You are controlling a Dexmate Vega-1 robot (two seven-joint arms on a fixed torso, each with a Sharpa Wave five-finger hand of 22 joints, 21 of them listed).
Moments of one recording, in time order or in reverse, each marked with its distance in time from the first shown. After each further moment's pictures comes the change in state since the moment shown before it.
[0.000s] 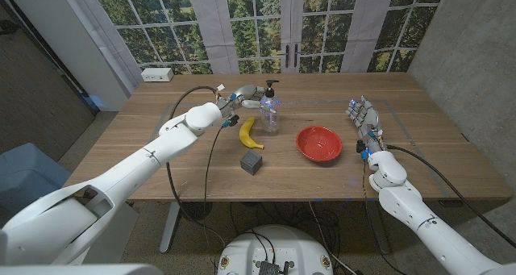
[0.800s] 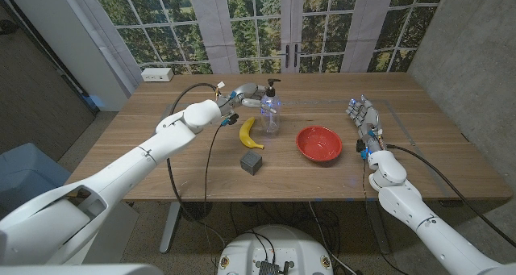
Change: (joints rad) left arm 0.007 0.035 -0.007 -0.077 -0.007 0.049 -0.034; left_hand 0.002 -0.002 -0.004 0.004 0.005 0.011 0.007 0.003 0.000 0.011 0.010 0.000 0.000 0.013 0.002 -0.004 0.009 0.005 -0.001 0.015 0.000; right arm 0.003 0.002 -0.002 0.002 -0.005 0.006 -0.001; right_hand 0.000 0.000 0.000 0.000 0.000 0.000 0.000 0.000 0.000 0.000 0.000 0.000 0.000 0.000 0.000 0.000 0.000 0.000 0.000 -0.007 0.000
